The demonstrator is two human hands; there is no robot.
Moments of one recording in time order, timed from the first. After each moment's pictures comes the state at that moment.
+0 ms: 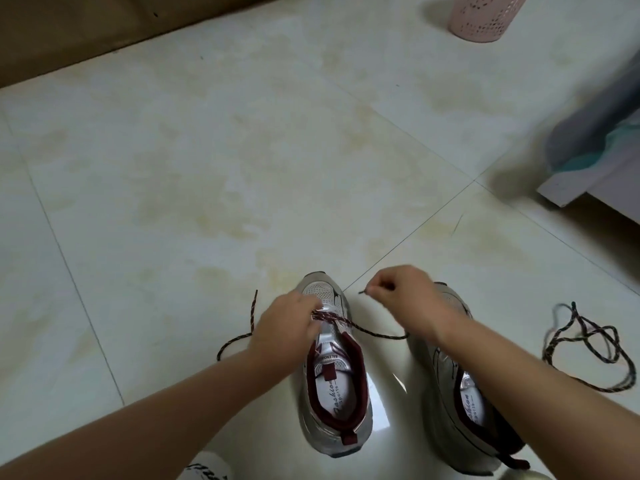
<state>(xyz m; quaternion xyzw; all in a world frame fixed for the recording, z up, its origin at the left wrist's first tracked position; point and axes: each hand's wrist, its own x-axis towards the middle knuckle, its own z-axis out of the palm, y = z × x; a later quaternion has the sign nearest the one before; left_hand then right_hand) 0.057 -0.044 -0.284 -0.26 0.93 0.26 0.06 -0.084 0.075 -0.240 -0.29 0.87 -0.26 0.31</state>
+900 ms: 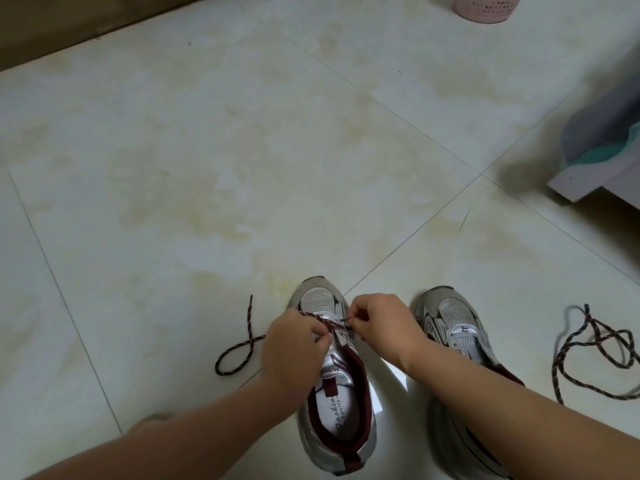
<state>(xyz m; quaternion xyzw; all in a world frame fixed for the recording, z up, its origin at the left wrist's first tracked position) 0.048 -0.026 -0.299 -0.38 0.87 0.31 -0.01 -0.070 0.062 -0.294 -0.34 0.86 -0.20 0.33</state>
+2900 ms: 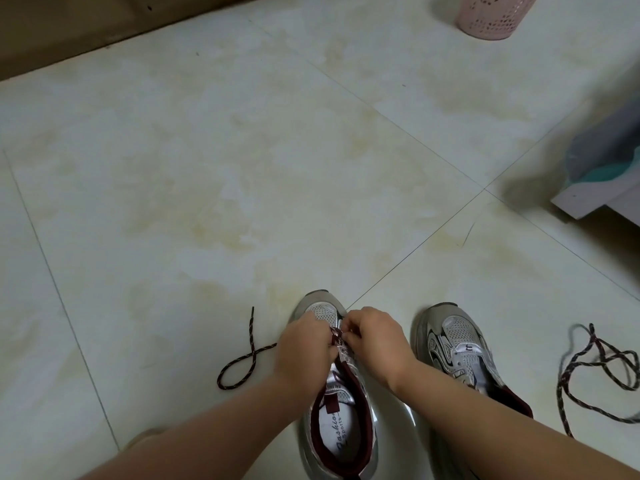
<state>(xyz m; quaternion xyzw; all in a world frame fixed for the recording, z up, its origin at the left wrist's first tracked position) 0.026 -0.036 -0.307 -0.31 0.91 0.23 0.12 -0.063 0.050 -0.305 -0.37 0.87 -0.17 0.28</state>
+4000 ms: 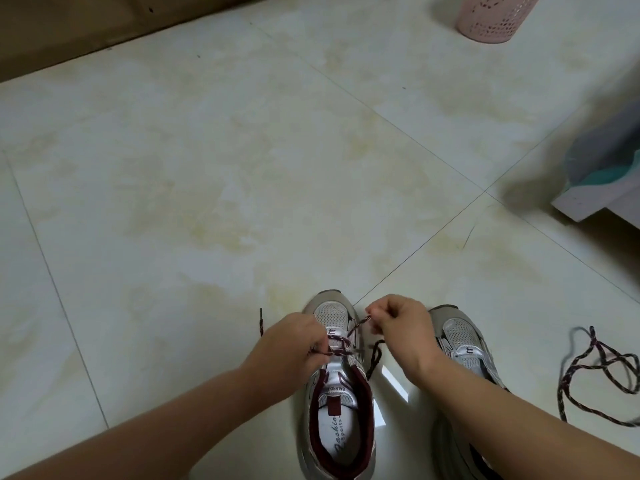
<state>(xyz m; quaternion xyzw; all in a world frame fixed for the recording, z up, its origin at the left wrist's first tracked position) 0.054 -0.068 -0.305 -0.11 0.94 0.33 0.01 -0.079 0.057 -0.290 -0.07 0.82 -0.46 0.33</state>
